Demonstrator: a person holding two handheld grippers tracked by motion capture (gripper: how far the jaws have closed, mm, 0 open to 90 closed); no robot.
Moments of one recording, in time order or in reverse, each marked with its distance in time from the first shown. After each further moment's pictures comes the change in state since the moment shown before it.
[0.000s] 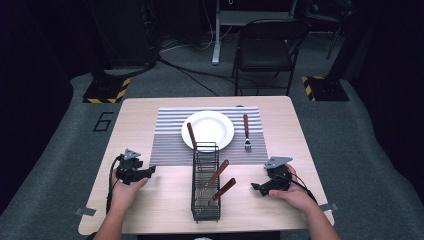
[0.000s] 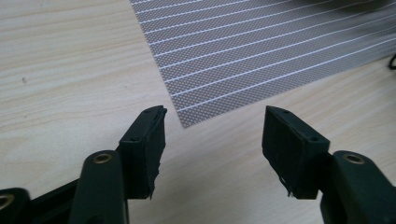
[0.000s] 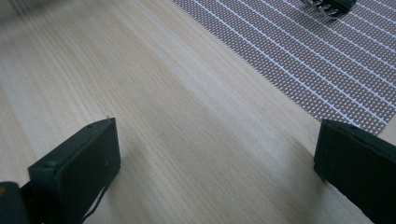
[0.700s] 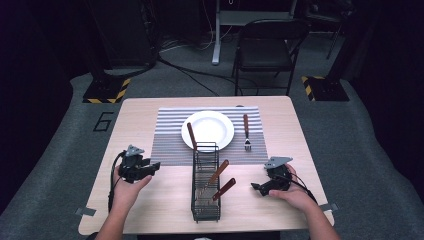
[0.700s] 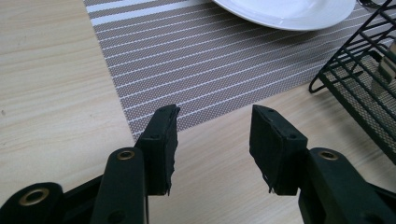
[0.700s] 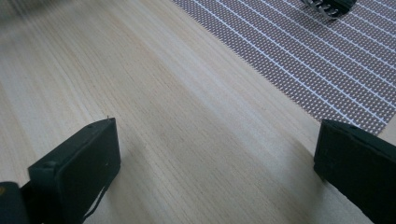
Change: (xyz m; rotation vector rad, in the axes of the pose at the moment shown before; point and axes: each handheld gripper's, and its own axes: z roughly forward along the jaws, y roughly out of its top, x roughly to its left) left arm -0.029 0.025 -0.027 -0.014 -0.055 0.013; right arm 0.000 0.000 0.000 0.000 0.000 0.000
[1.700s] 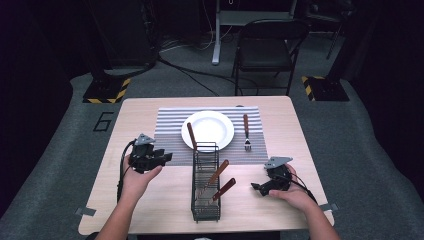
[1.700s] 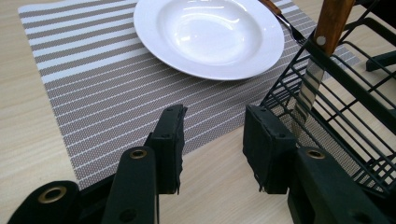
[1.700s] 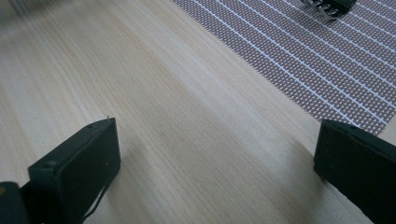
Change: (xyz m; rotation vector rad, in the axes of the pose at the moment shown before) left arm -0.033 0.044 -0.007 -0.039 -0.106 0.049; right arm 0.000 0.000 0.000 0.000 0.000 0.000
